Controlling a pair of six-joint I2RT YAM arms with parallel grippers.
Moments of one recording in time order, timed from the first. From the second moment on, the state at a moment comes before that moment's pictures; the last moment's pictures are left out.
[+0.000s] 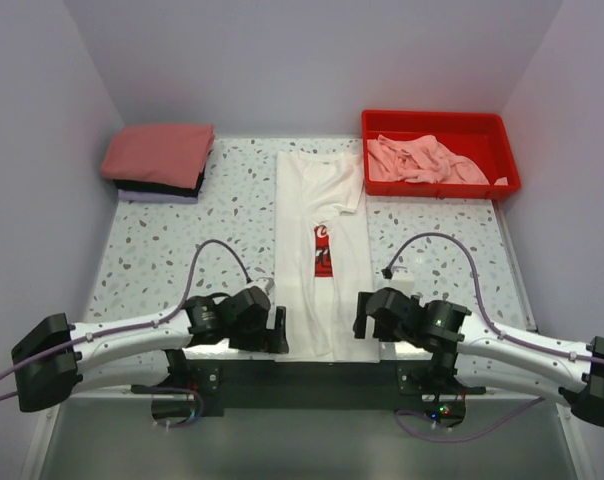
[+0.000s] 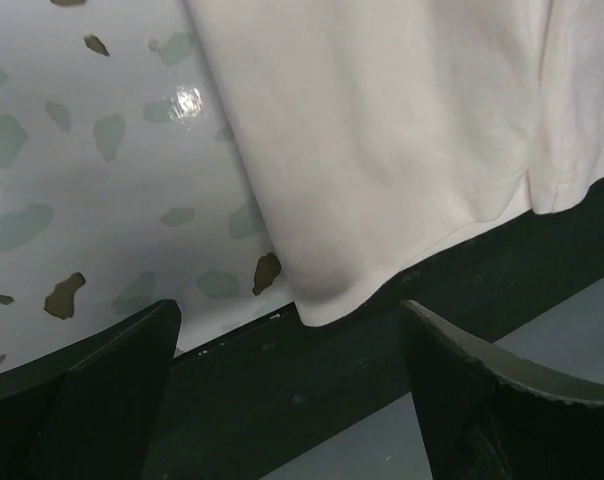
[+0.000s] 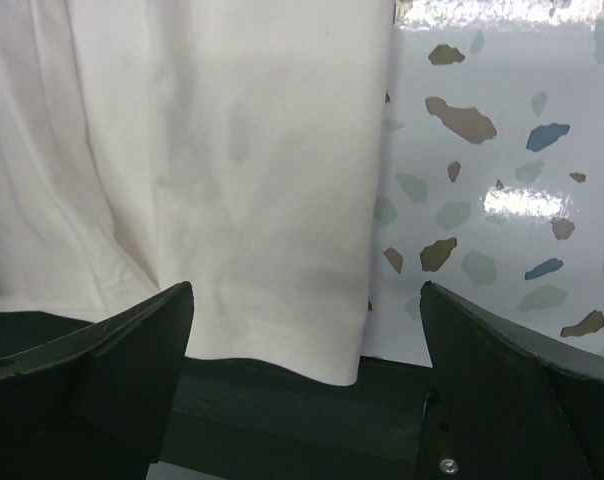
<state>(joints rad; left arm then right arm) -1.05 1.00 0.46 -0.49 0.03 -0.95 1.13 0.83 0.55 -0.79 0.39 1.06</state>
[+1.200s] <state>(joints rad) -1.25 1.20 0.51 -0.48 -0.09 -1.15 1.10 0.81 0.38 -0.73 0.08 1.15</state>
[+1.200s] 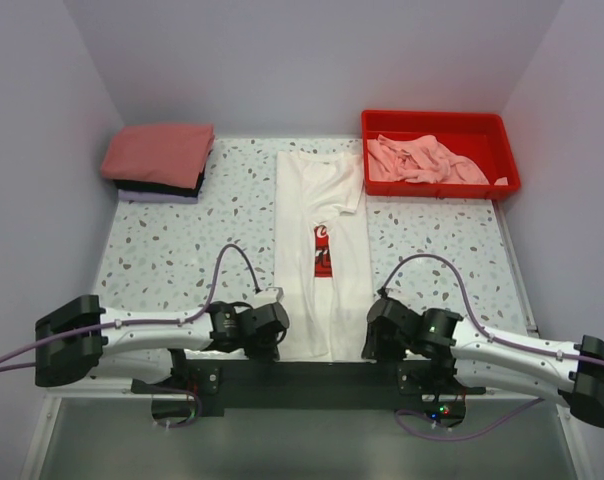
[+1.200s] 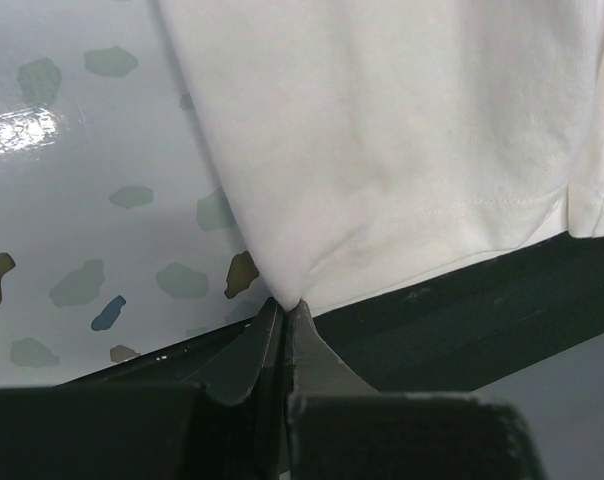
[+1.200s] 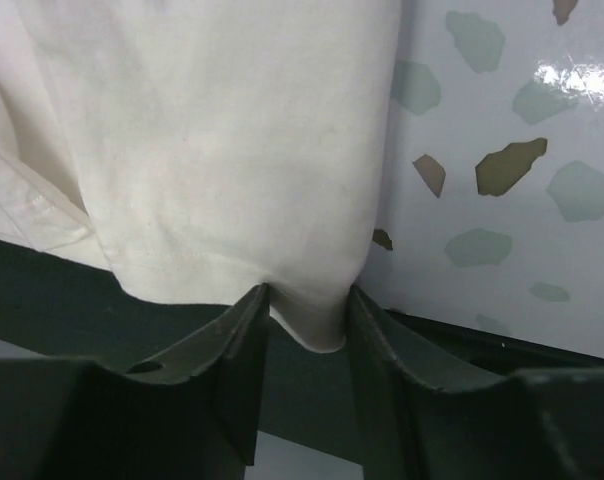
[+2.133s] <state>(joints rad) -1.30 1.03 0.62 -0.64 -0.28 -1.22 1.12 0.94 0.63 -0.79 0.16 0.99</state>
